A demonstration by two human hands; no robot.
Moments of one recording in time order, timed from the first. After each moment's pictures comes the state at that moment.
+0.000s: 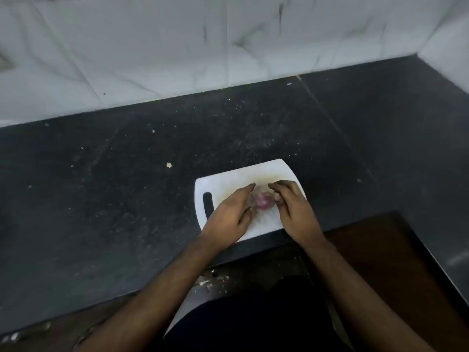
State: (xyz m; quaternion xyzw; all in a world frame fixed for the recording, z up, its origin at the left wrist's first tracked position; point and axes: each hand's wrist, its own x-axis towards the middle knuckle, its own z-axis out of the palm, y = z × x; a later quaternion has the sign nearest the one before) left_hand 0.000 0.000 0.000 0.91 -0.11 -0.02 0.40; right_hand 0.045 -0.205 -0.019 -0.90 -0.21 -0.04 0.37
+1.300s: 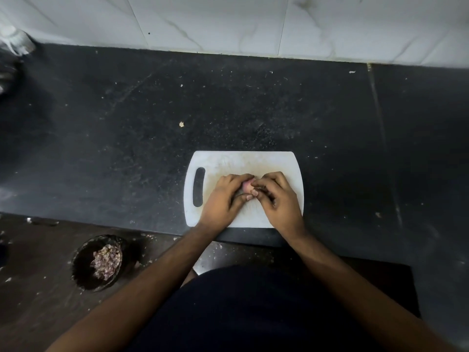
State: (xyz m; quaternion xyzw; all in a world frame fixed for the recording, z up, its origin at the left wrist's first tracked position) left_hand 0.019 -0.055 -0.058 0.89 0.09 0.11 0.42; right_hand 0.108 -0.217 -0.047 -0.80 -0.36 0.06 0.48
